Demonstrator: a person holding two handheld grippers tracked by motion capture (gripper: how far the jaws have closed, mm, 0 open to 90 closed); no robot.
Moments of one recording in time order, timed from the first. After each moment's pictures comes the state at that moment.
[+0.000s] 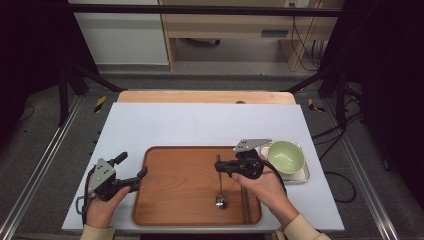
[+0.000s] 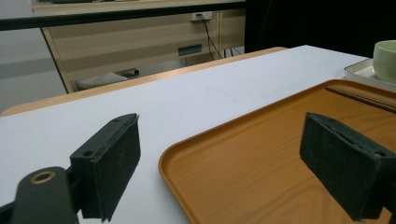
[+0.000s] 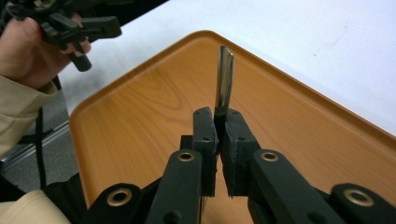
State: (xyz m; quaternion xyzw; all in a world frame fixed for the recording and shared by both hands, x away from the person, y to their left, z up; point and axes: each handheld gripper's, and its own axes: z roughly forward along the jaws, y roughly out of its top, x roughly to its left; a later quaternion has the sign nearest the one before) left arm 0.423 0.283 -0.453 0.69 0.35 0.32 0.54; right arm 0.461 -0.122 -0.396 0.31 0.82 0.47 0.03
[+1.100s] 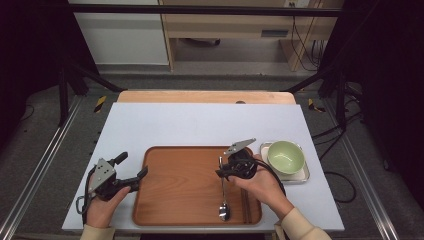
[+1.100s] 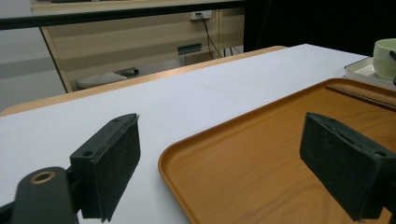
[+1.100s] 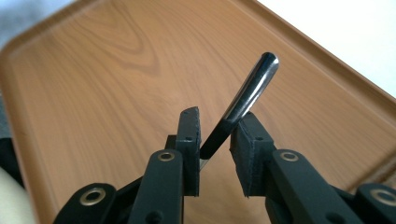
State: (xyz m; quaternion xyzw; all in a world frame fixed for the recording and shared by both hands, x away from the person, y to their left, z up) left arm 0.424 0.283 -0.453 0.69 0.35 0.32 0.54; right arm 0.476 -0.110 -0.419 0.31 0.88 0.36 0.05
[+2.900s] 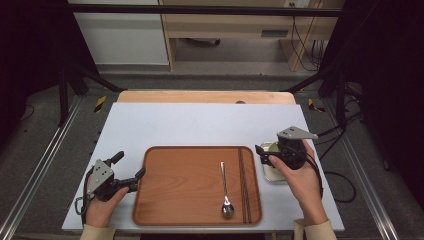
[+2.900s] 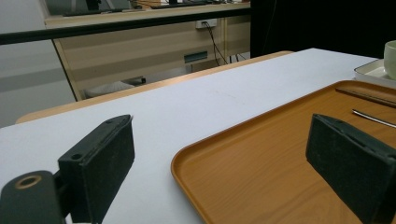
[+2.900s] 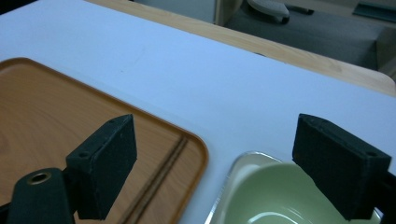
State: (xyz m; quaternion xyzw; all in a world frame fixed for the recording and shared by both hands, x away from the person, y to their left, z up) left arm 0.424 0.289 -0.458 0.68 0.35 0.34 0.55; right arm 0.469 -0.219 -0.371 0.46 0.75 0.40 0.27
